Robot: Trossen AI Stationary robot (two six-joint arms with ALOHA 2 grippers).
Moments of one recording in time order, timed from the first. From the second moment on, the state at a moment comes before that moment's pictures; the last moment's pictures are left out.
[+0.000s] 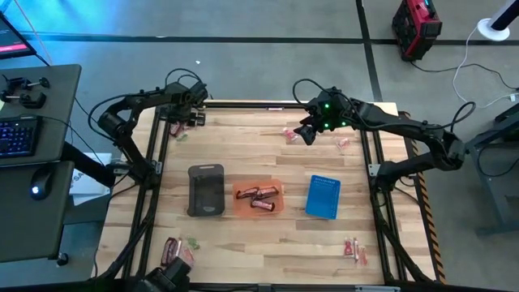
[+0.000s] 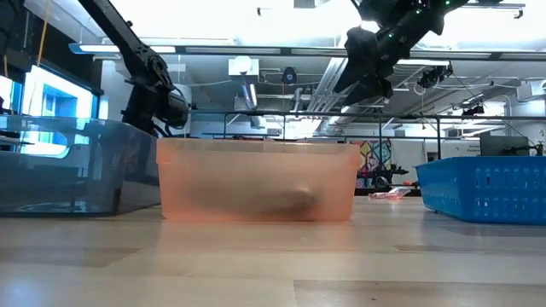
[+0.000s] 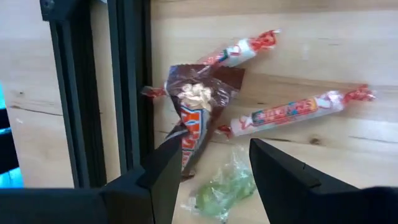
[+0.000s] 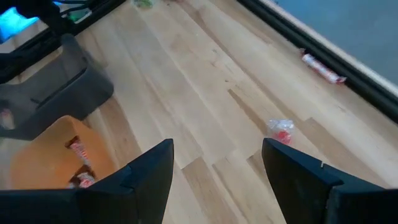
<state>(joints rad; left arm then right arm) 0.97 1.72 1.06 -1.00 -0.36 -0.61 -0.50 1.29 1.04 -0.50 -0.16 0.22</state>
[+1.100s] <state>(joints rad) 0.95 1.80 1.07 -0.98 -0.43 -0.63 -0.50 1.29 1.04 -0.54 -0.17 0.16</state>
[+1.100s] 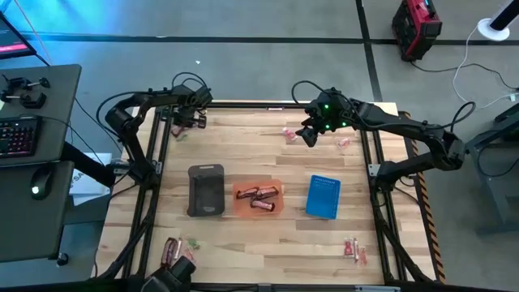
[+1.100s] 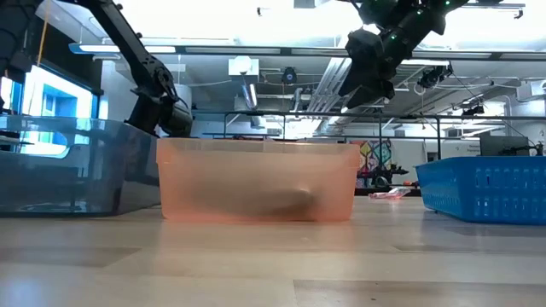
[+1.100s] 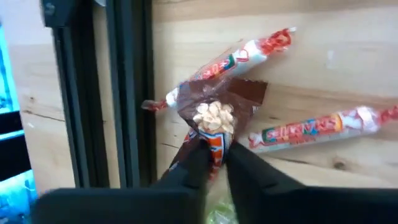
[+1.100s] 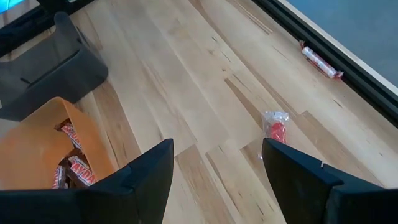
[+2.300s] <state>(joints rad) -0.13 1.53 1.07 -0.29 -0.01 -0.76 -0.50 1.27 1.05 -0.49 -0.28 0.23</state>
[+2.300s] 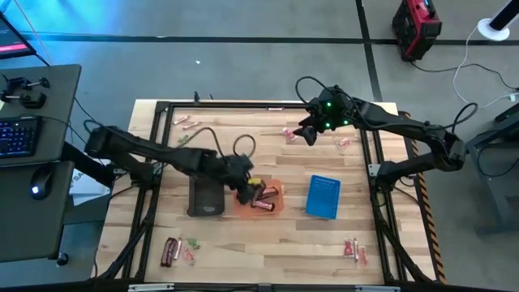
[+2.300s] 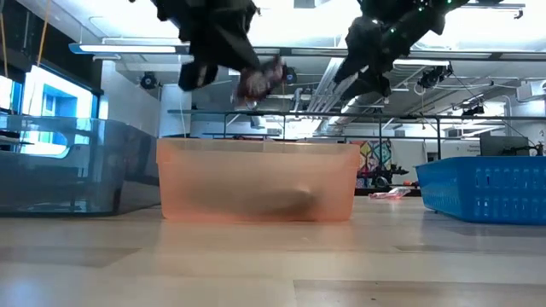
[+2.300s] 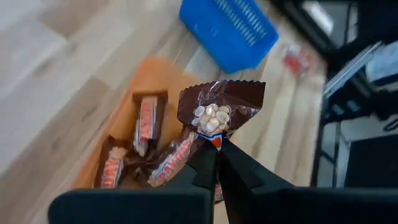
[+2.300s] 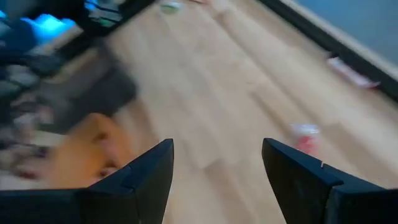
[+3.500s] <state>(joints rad) -0.89 1.58 1.07 -1.03 0.22 -1.50 0.05 1.11 1.12 -0.63 0.15 0.66</state>
